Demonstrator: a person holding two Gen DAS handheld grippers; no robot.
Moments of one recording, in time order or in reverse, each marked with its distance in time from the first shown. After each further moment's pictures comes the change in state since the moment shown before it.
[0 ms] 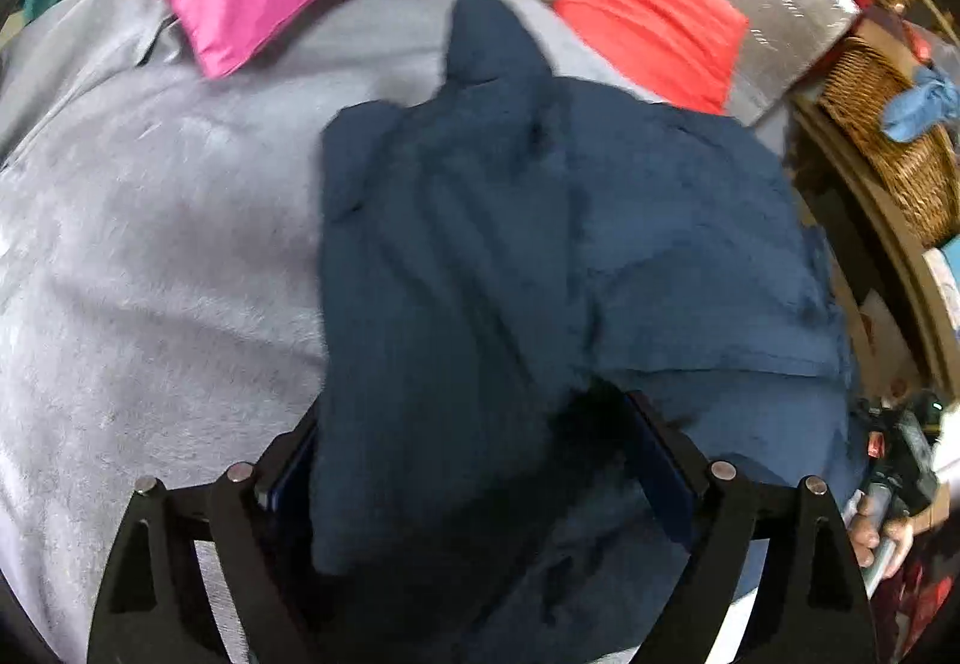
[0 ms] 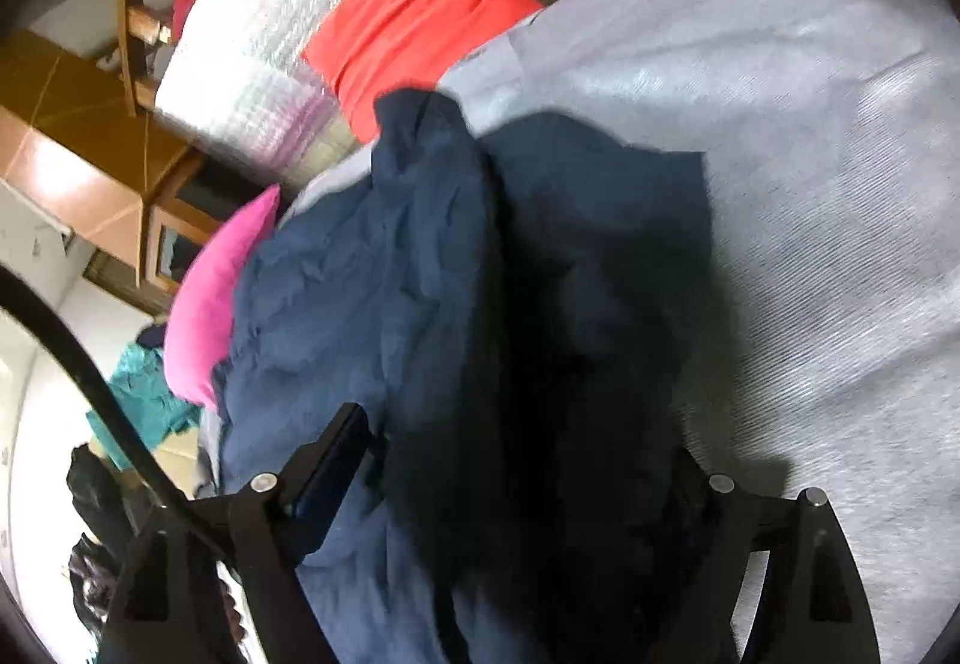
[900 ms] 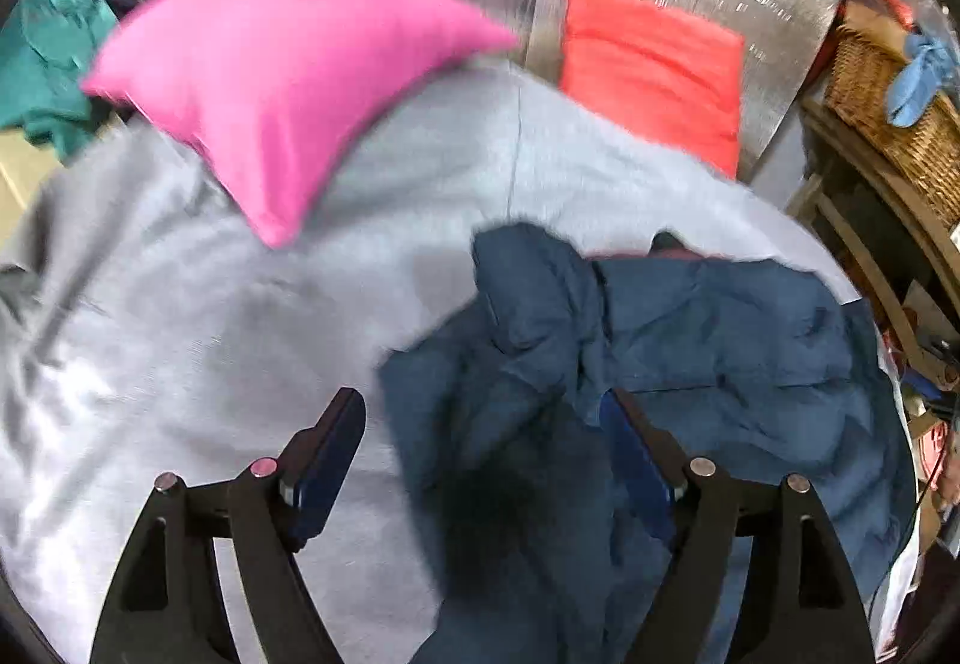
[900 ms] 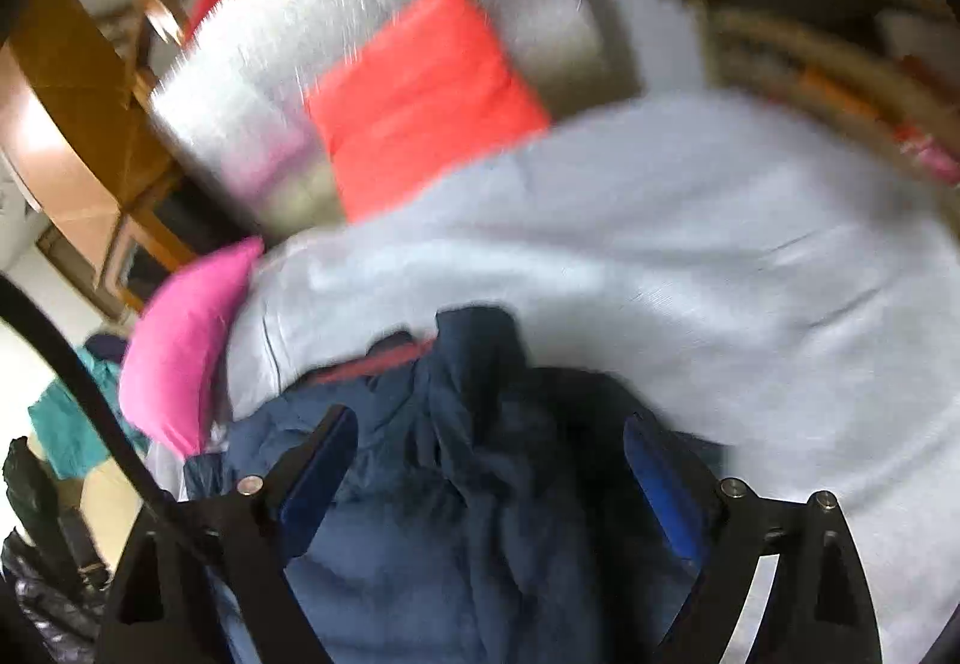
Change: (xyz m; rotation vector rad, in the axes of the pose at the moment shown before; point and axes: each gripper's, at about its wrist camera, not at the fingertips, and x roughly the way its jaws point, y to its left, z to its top) left arm -0.040 -0.010 0.020 0.113 -0.104 0.188; right arm -0.038 0.046 0.081 -0.118 -0.084 -0.182
